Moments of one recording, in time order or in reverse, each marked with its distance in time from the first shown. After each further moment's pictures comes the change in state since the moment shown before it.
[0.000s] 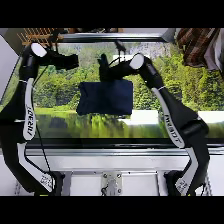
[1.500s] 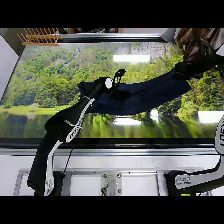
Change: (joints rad) left arm -0.536 -0.325 -0.026 0.001 0.183 -0.003; right arm -0.626 0.321 -0.146 -0.319 0.502 -0.137
